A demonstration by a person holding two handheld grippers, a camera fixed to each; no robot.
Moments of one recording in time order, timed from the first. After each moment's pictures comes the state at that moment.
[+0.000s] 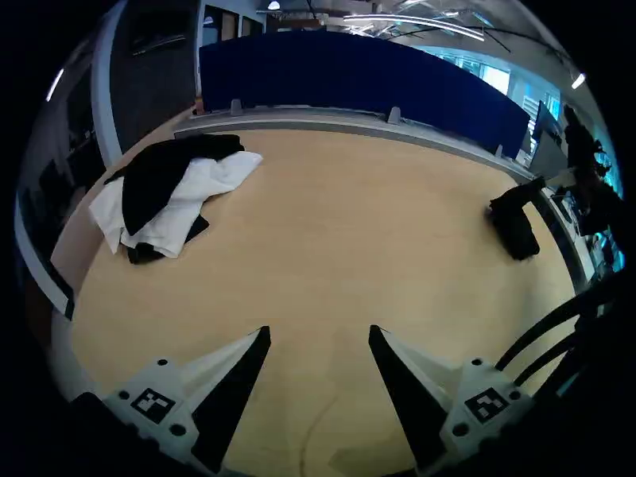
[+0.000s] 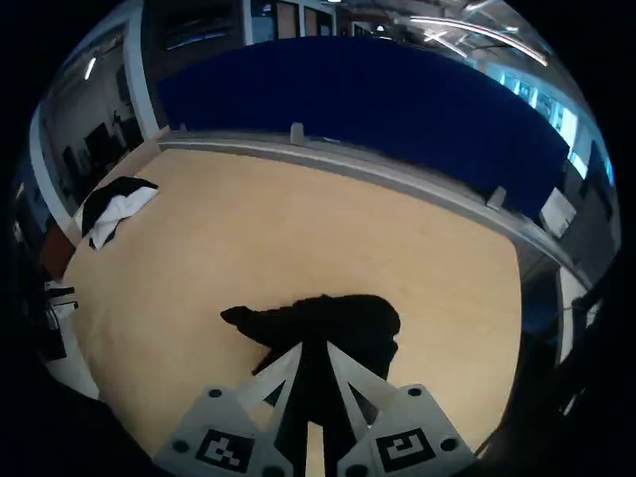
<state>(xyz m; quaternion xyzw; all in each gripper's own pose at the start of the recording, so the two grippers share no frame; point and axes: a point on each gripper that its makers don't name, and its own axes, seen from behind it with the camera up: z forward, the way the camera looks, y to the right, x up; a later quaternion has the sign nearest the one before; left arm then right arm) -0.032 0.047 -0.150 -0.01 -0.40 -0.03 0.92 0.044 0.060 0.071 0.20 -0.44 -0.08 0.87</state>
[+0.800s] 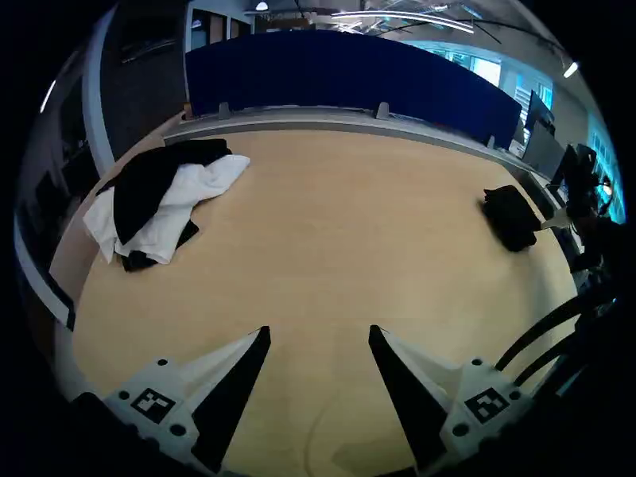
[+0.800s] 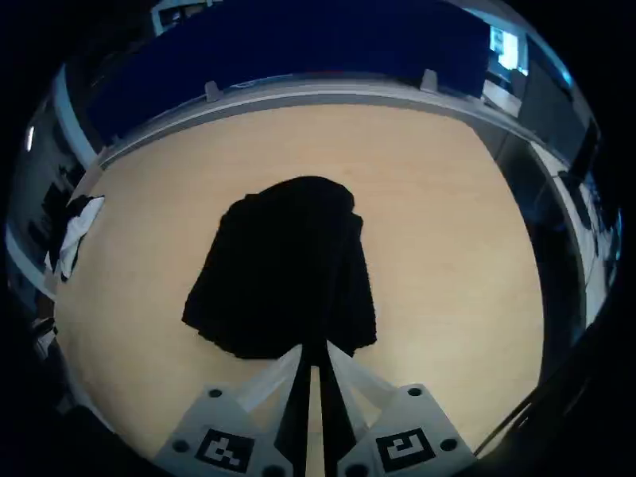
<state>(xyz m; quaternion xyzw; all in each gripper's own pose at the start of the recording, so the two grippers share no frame) -0.029 0.059 -0.150 -0.03 -0.40 -0.01 0.92 -0.058 0.119 0.004 0.06 -0.51 0.03 0.86</state>
